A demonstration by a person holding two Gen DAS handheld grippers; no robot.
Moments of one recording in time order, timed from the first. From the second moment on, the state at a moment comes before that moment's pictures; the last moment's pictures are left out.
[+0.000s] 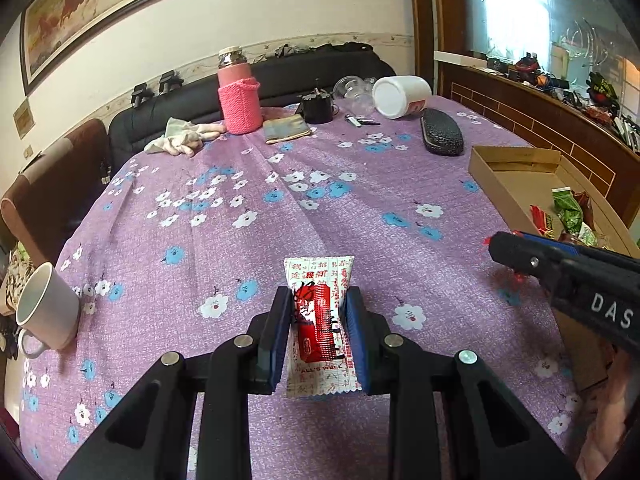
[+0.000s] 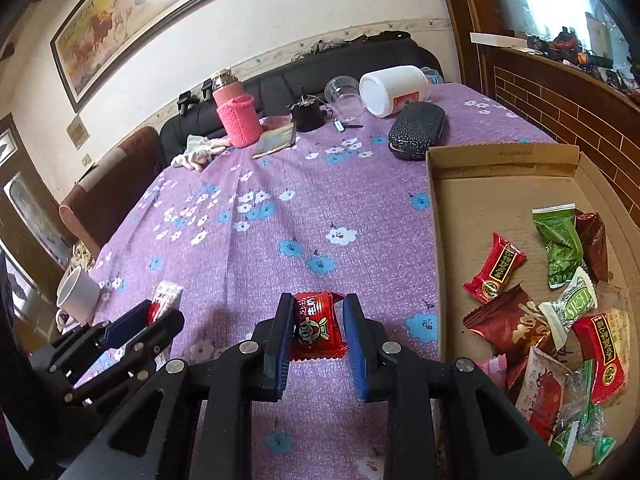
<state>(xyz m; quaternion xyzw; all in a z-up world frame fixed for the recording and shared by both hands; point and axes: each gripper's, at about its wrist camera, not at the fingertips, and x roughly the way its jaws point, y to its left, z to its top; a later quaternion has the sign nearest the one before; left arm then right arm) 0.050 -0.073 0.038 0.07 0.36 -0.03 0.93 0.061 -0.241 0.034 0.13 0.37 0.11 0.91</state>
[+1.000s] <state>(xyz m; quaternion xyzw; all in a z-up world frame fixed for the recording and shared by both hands) 0.023 -0.182 0.072 0.12 0.32 -0.15 0.93 0.048 -0.344 0.061 0.27 0.31 0.04 0.91</state>
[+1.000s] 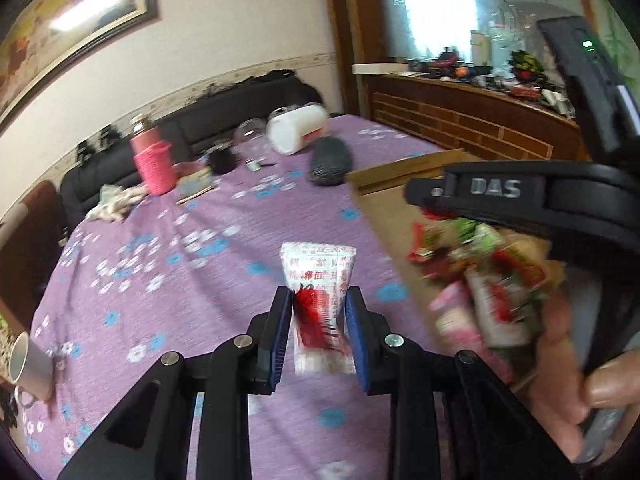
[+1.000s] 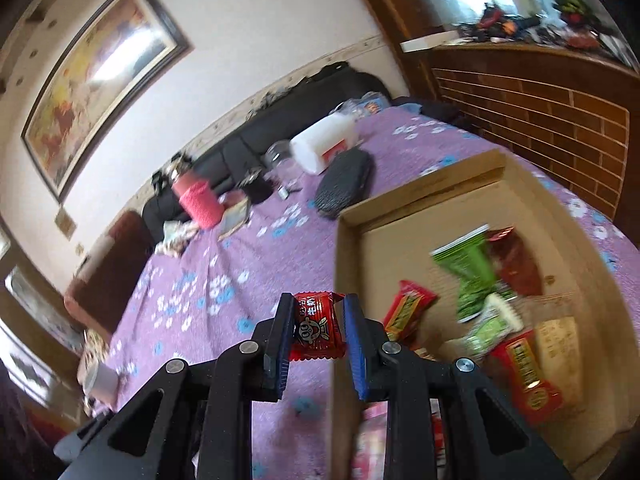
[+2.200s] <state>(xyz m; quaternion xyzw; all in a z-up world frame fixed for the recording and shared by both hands) 0.108 -0.169 0.027 -0.06 0.50 -0.17 0.84 0.017 -0.427 0.031 0.31 0.31 0.00 0.90</state>
